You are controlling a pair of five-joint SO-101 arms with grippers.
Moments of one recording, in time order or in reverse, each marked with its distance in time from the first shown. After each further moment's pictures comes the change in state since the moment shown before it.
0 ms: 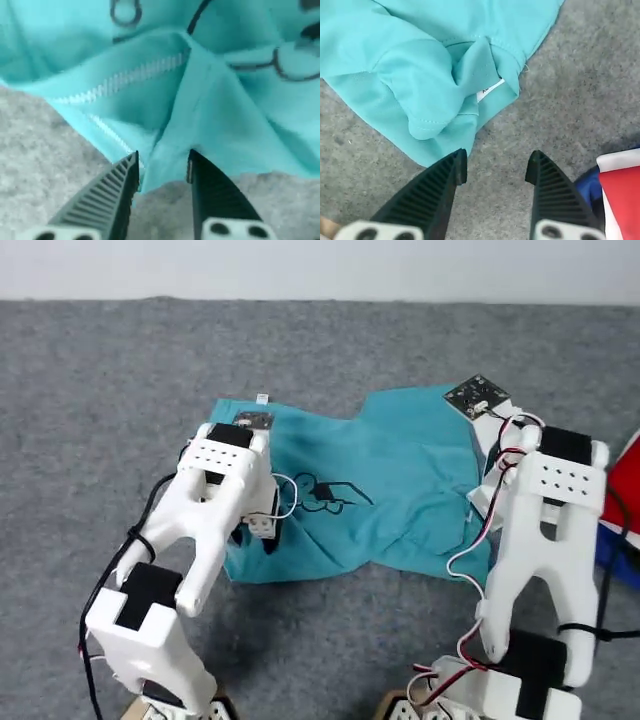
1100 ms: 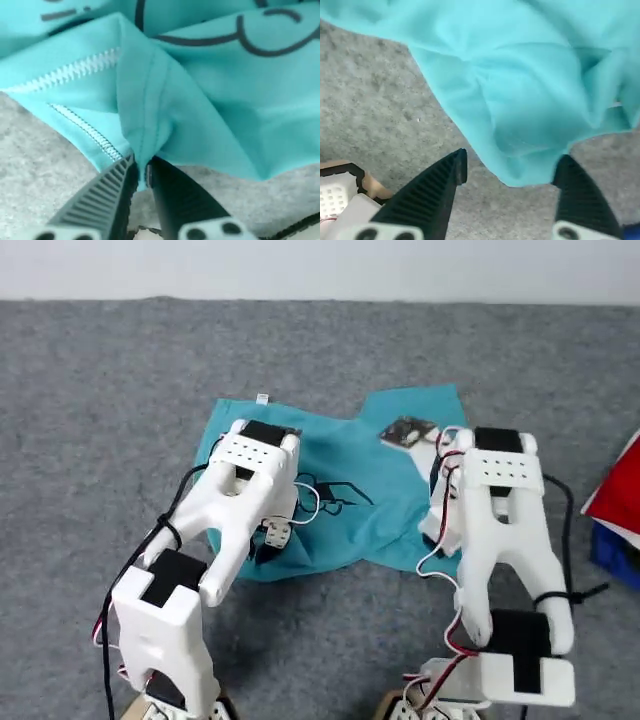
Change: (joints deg) left arm 5.3 7.7 -9.2 11.1 1.7; right arm -11.8 5.9 6.6 5.1 -0.1
